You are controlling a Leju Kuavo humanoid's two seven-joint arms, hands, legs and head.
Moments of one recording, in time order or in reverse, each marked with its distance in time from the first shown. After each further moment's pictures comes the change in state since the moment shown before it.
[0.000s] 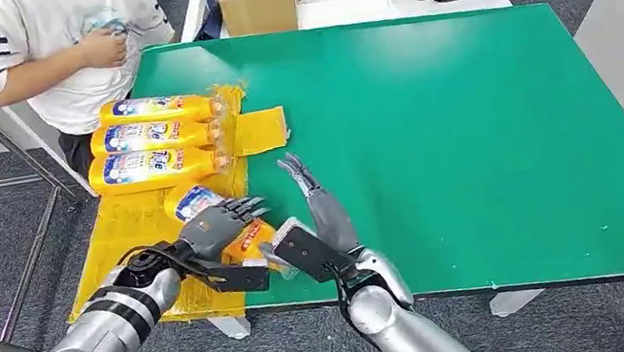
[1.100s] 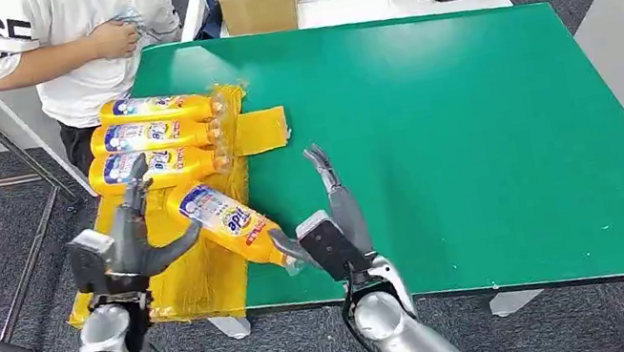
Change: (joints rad) left arm 0.449 -0.168 0.812 -0.644 0.668 -0.210 -0.098; right arm 0.067 0.001 -0.018 -0.091 -0.142 -0.115 -0.037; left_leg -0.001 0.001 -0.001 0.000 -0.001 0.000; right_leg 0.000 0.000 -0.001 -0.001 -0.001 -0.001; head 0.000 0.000
